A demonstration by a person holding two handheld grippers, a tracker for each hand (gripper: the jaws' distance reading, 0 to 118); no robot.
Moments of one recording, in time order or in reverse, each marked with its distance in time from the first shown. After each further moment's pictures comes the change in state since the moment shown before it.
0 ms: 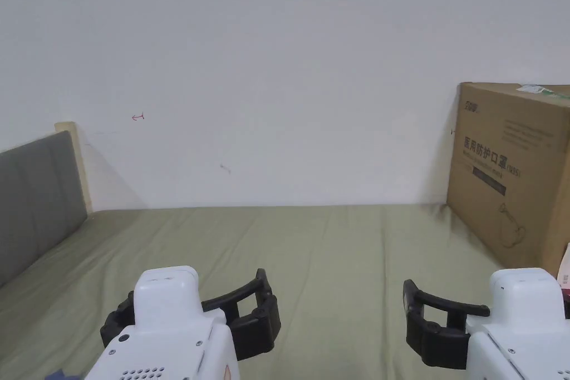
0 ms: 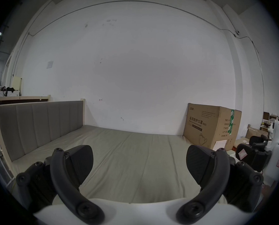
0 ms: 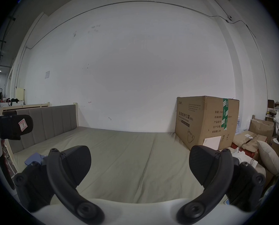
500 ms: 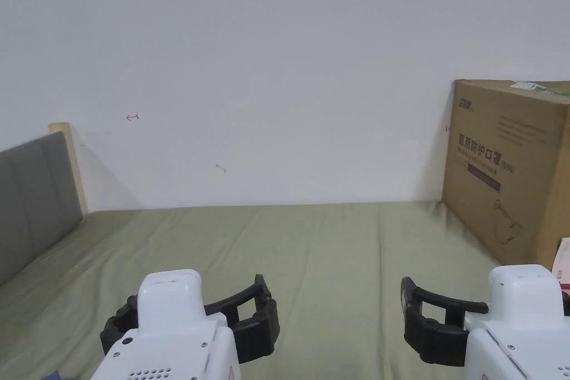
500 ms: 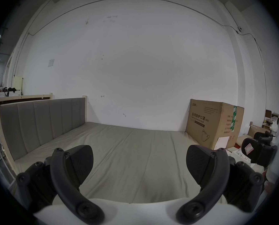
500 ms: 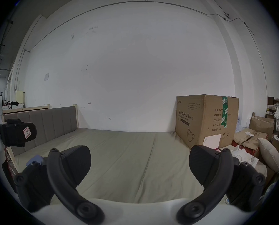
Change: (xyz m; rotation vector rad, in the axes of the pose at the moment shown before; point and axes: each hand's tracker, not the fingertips) left arm 0.011 -0.005 0.002 -0.031 0.033 -0.041; right arm 0.002 0.000 0.003 -0.005 -0.001 -0.020
